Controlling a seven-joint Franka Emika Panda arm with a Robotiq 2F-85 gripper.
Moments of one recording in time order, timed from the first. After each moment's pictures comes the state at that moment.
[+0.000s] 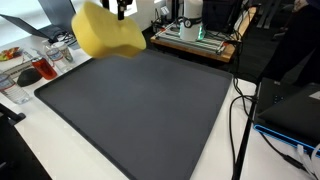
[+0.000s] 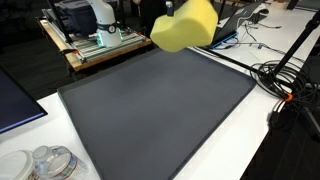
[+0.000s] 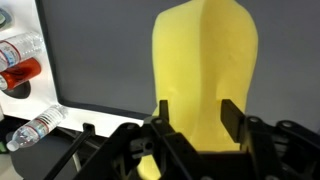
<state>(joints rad) 0.02 -0.01 0.04 -2.00 -0.25 2.16 0.07</state>
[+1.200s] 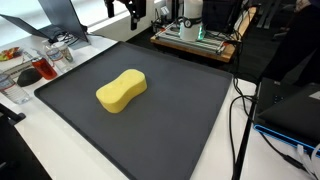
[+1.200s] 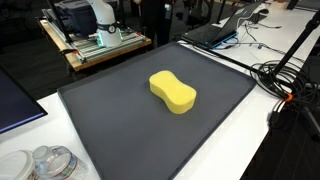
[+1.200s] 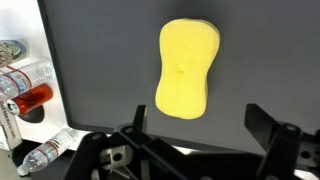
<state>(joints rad) 0.07 0.08 0.07 -1.94 -0.34 2.05 0.28</state>
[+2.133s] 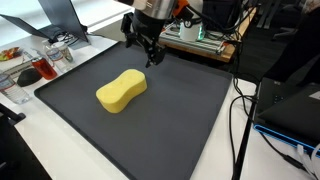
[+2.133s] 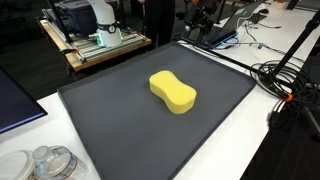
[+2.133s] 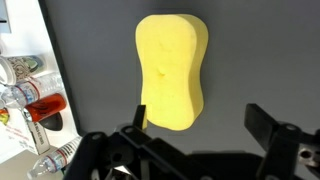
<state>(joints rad) 0.26 0.39 0.06 -1.71 -0.54 1.90 0.66</state>
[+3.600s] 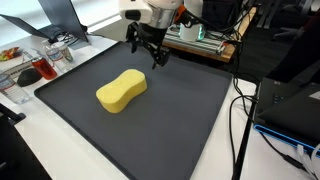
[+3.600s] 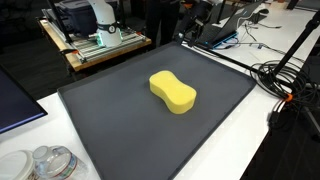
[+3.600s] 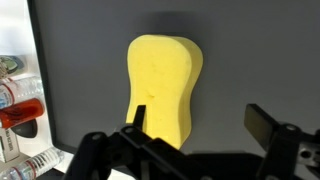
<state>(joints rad) 0.27 0.35 0.03 -1.84 -0.49 1.98 0.54</state>
